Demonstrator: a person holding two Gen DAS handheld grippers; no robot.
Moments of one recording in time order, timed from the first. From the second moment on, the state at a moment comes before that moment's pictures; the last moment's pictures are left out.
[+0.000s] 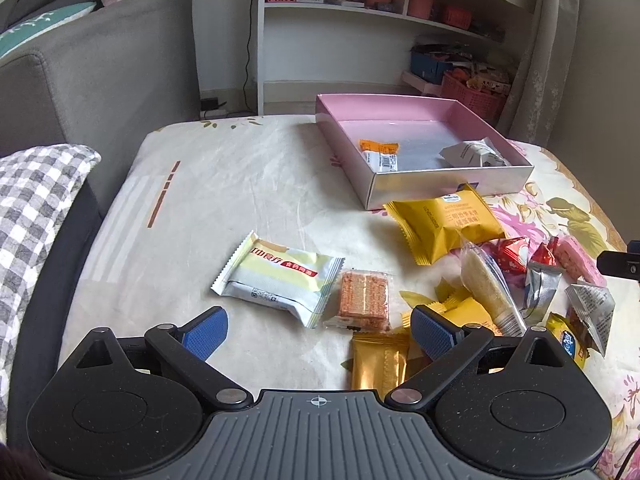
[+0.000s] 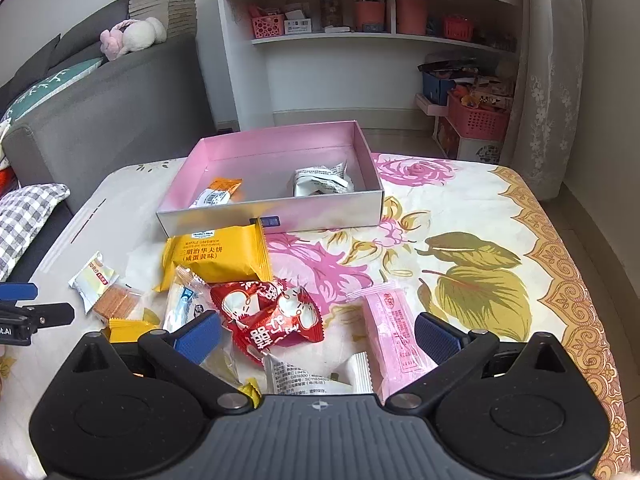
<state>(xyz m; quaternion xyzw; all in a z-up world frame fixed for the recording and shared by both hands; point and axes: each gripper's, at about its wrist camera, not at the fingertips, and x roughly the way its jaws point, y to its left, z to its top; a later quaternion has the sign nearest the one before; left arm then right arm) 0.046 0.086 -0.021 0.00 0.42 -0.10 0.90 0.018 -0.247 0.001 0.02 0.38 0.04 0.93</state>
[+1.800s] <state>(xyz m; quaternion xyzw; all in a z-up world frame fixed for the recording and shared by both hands) 0.126 0.097 -0.053 -0.17 0.47 0.02 0.87 0.037 -0.275 -0.039 0.18 0.51 0.02 0.84</state>
